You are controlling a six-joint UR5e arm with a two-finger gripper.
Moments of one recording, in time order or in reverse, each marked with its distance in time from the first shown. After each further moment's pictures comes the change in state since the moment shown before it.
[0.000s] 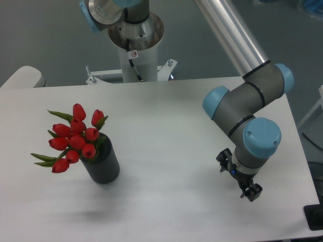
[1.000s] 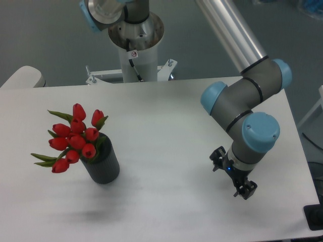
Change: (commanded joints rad) arm 0.012 0.081 -0.083 0.002 -0.210 -0.057
